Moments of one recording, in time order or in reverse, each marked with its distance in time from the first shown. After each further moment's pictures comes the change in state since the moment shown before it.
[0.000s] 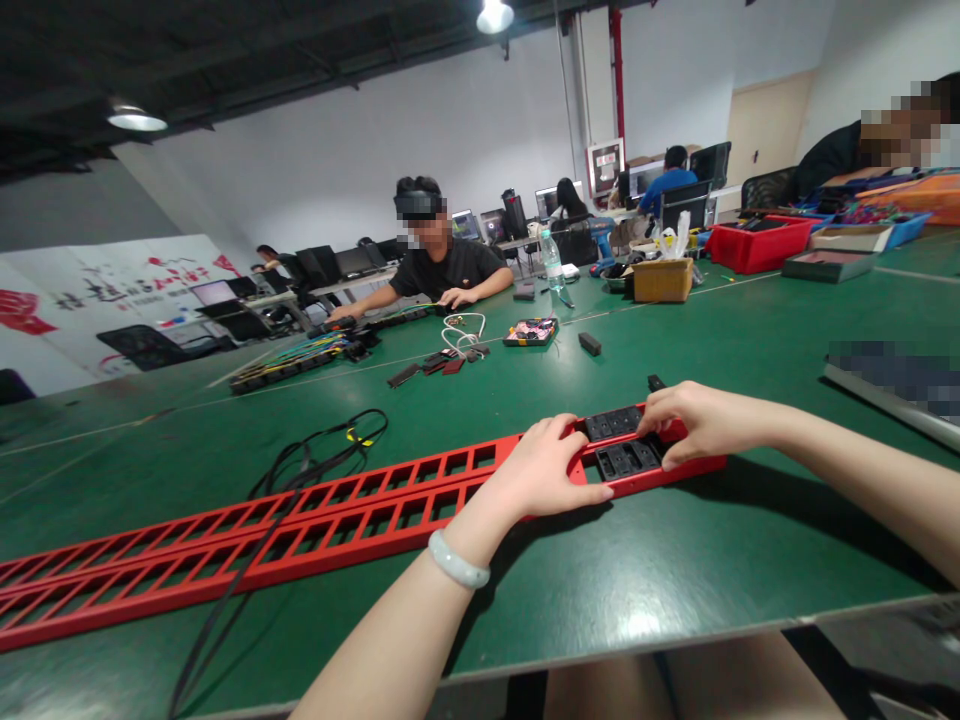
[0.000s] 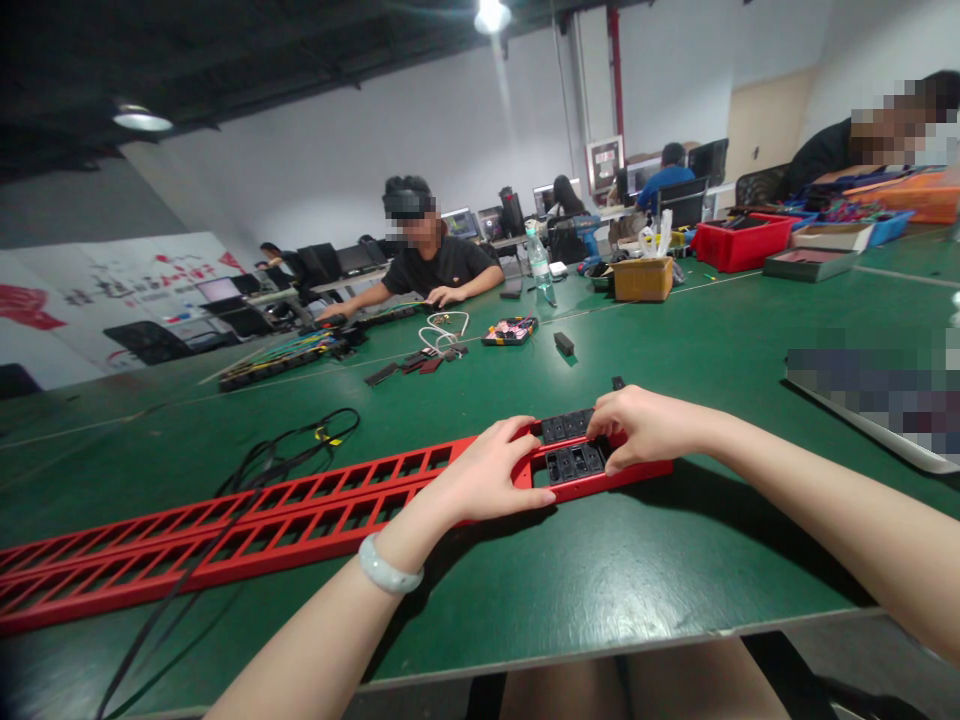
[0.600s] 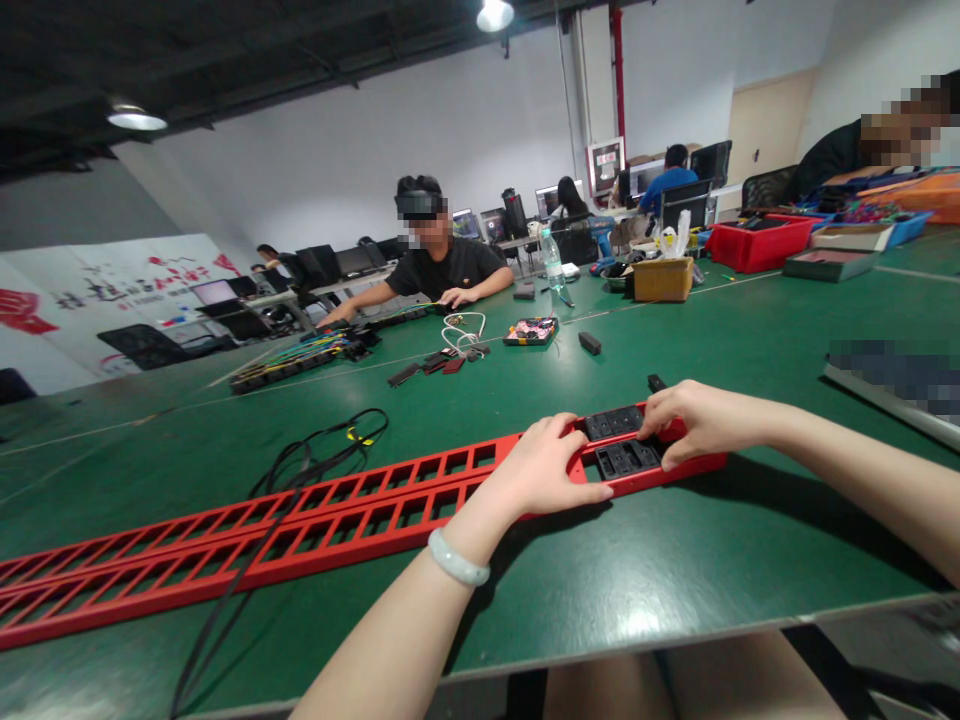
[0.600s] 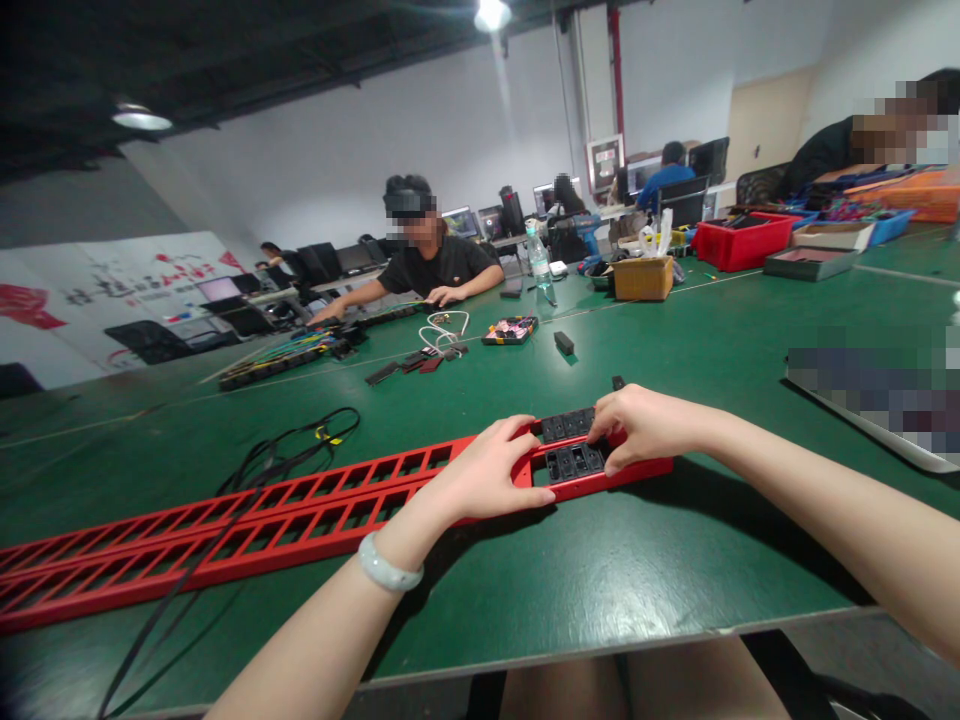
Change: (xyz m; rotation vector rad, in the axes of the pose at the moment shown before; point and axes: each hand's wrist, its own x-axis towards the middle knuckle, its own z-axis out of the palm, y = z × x) left_hand 0.000 -0.001 0.000 0.008 0.004 0.003; right_hand 0.000 0.003 0.001 -0.006 -0.002 -0.031
